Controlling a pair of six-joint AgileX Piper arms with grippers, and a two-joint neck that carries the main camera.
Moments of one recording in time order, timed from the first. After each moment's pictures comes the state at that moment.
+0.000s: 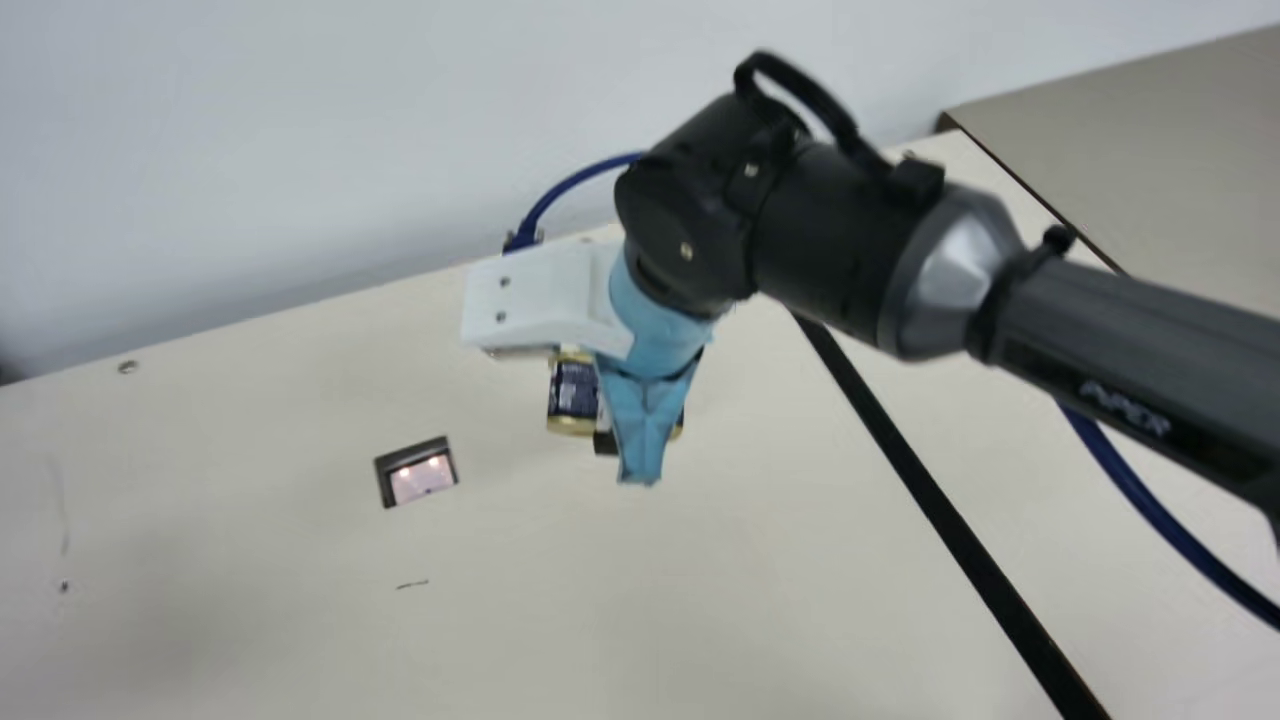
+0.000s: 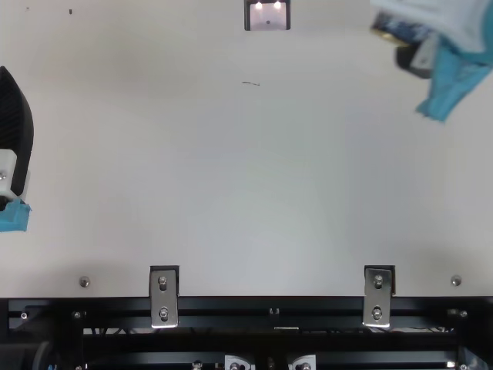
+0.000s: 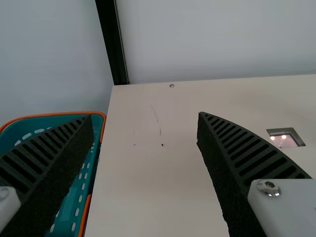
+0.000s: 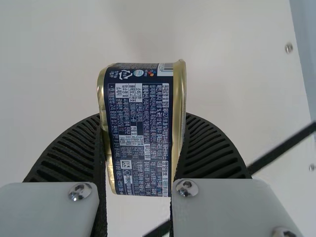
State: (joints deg) left arm 6.5 35.4 -27.4 -13.5 21.2 14.8; right arm 17.7 93.8 -78.0 -6.1 58.8 -42.3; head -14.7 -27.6
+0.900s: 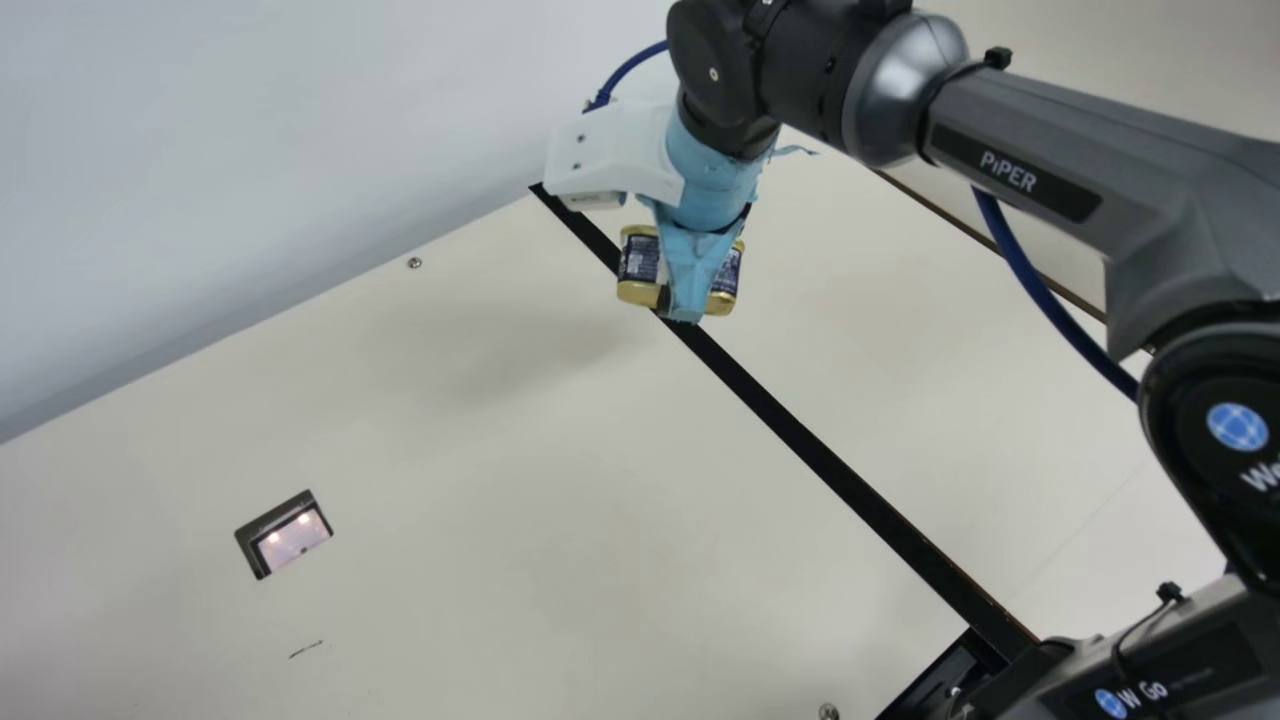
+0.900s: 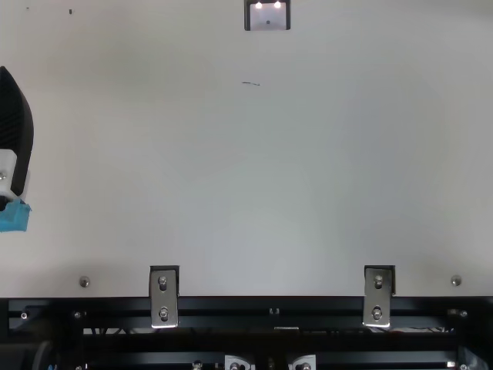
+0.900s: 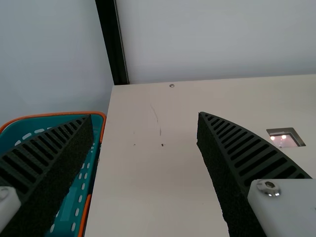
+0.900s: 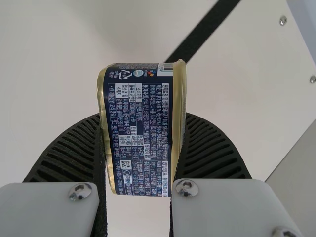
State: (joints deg) left arm 6.5 35.4 -27.4 -13.5 21.2 14.8; right arm -8.6 94.5 -77.8 -9.1 57.0 -47.2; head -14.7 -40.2
